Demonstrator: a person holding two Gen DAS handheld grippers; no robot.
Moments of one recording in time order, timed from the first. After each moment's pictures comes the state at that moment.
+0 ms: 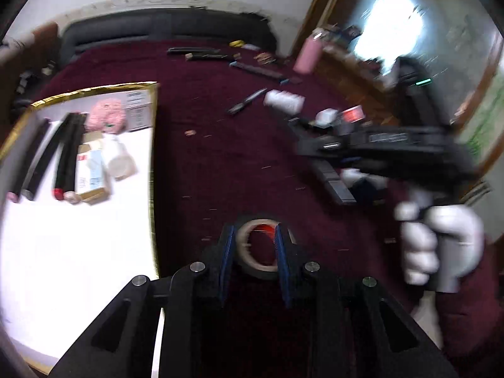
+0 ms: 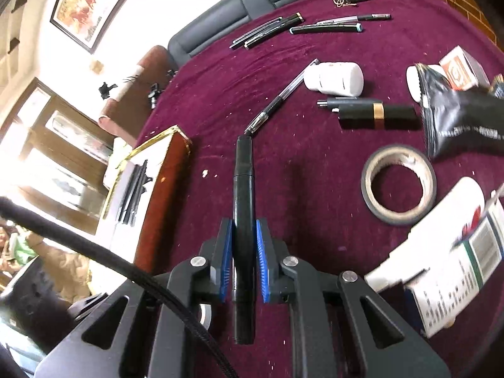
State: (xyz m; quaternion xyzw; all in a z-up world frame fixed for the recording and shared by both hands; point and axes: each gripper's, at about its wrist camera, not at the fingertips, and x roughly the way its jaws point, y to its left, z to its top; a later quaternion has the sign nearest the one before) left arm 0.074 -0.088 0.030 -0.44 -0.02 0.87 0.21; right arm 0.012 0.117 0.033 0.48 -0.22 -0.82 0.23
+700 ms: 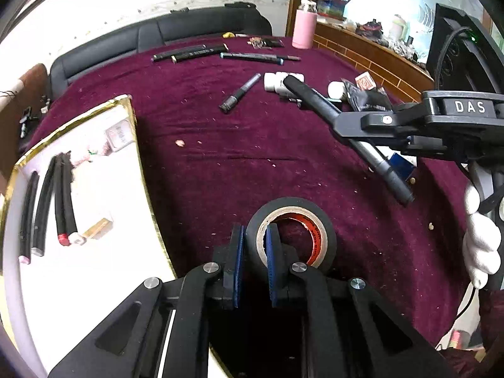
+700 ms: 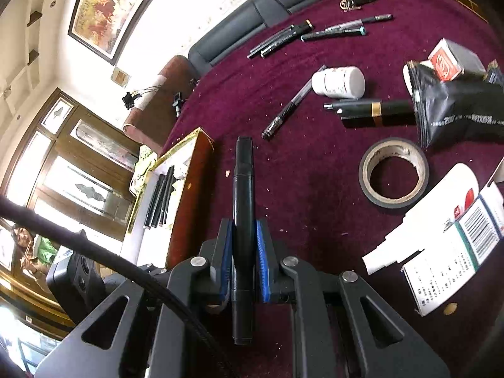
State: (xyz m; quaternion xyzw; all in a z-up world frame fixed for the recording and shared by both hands) left arm 0.060 -0.056 0.019 -0.44 0.07 0.87 0.22; right arm 0.027 0.136 0.040 0.45 -0.25 -0.81 0.27
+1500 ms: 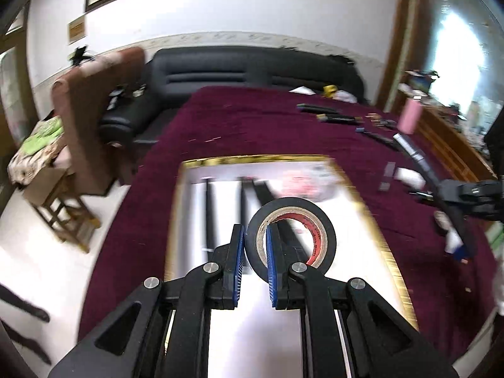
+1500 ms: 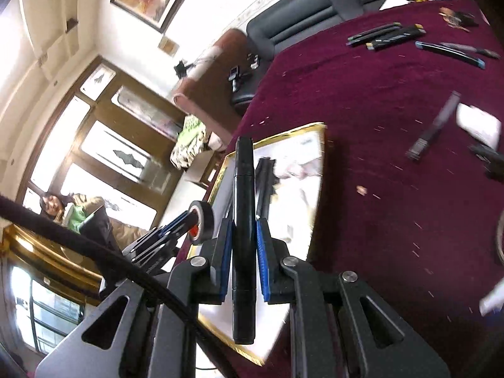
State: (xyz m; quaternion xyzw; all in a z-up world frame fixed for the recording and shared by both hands) left arm 0.020 -0.261 0.078 -0.38 -0.02 0.92 0.03; right arm -0.015 -0.009 0.098 0.46 -0.22 -0.77 0.39
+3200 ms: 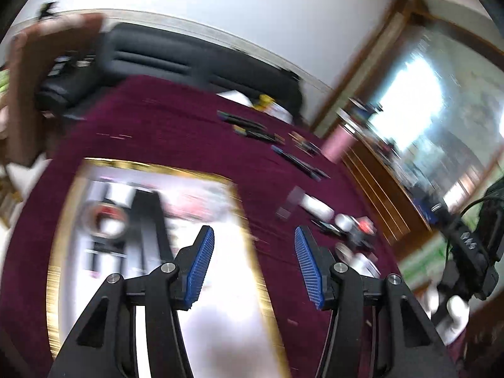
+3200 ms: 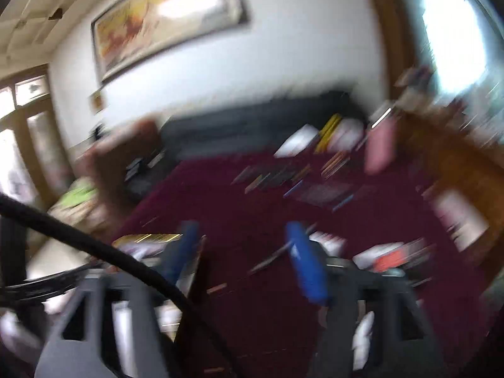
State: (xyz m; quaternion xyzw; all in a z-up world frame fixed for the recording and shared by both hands) left arm 0.032 -0.209 0.119 -0.38 -0.16 0.89 0.21; right arm 0.066 0.075 0.184 0.20 -0.06 -0.97 0.08
